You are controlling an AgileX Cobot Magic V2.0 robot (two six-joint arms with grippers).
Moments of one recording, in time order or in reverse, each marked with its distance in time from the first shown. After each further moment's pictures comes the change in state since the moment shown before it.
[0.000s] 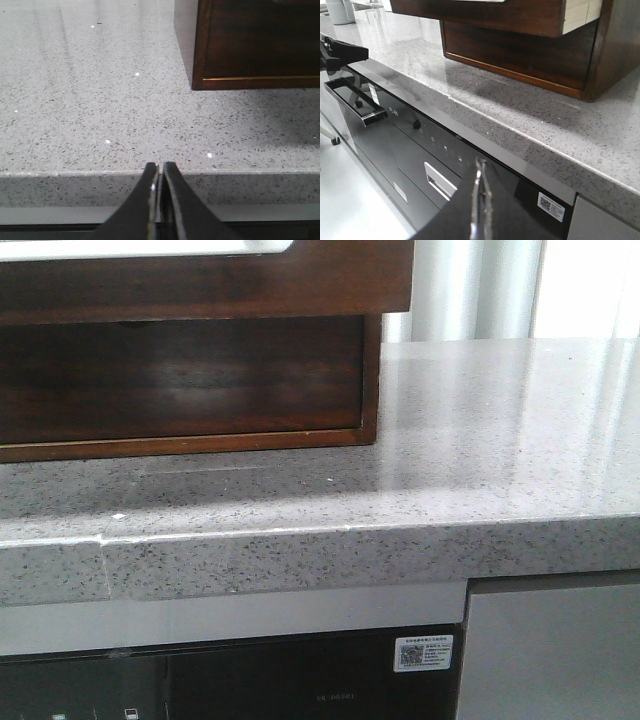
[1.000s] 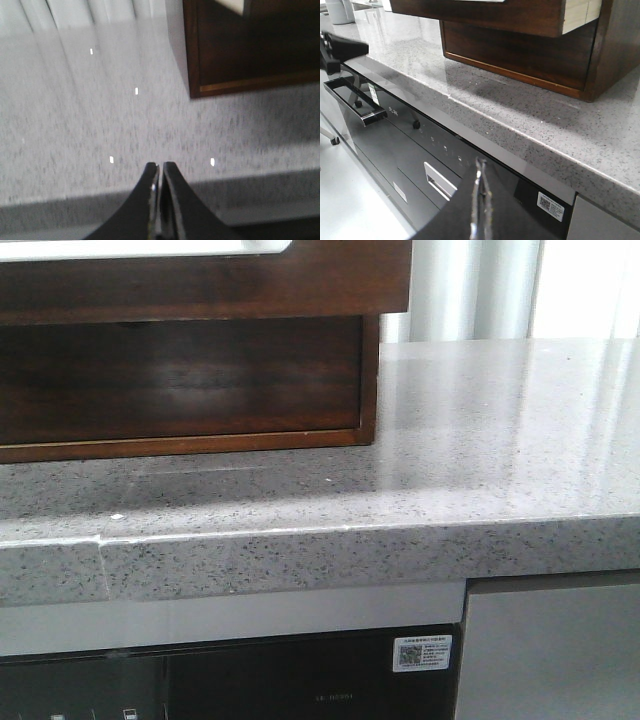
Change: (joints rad) left arm 0.000 0.000 0.000 -0.002 -0.013 0.131; right arm 0.000 0.000 0.000 0.000 0.000 0.000
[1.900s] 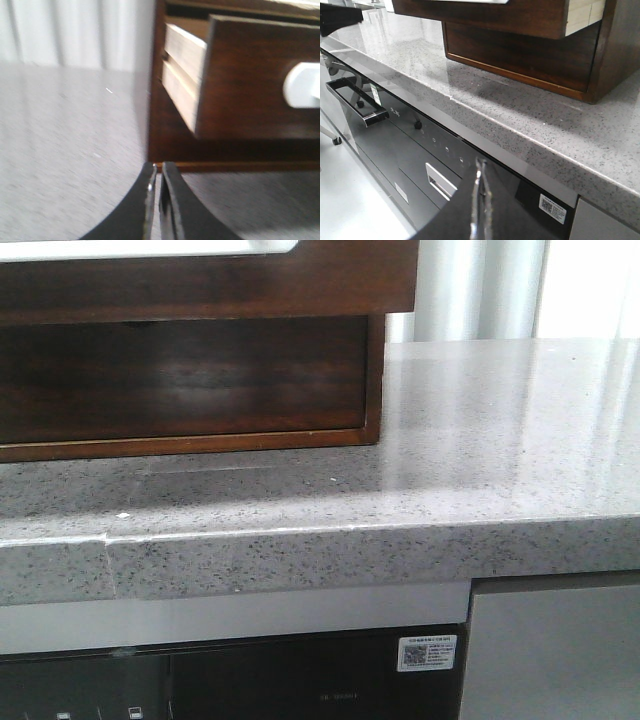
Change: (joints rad) left arm -0.060 0.000 -0.104 -0.154 -0.123 -0.047; right arm 0.000 0.000 -0.002 -0.001 0.002 0.000
